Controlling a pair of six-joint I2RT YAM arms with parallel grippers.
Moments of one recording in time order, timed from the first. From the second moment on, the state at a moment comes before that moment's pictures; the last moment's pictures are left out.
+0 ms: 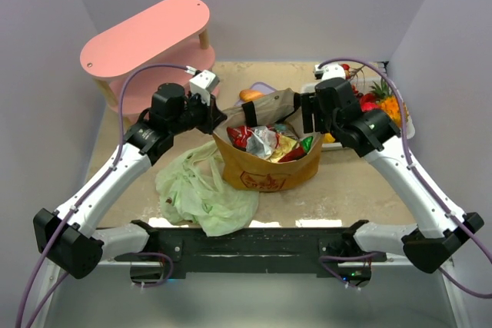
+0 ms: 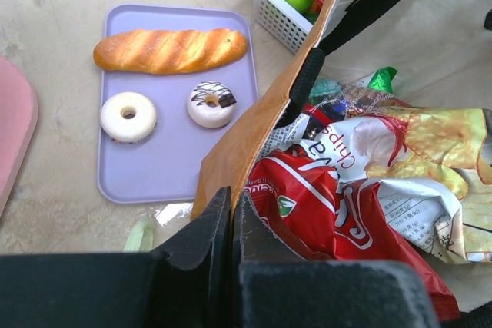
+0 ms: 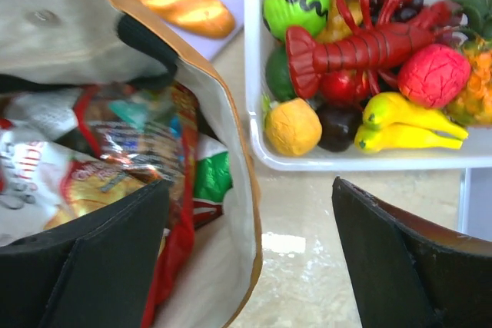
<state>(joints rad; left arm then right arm) -0.49 1.19 1.12 -0.31 0.27 -0.13 0.60 1.22 1.49 -0.97 0.48 0.24</state>
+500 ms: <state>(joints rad) -0.48 1.18 1.27 -0.32 0.20 -0.16 0.59 1.39 1.91 -1.14 0.42 0.14</state>
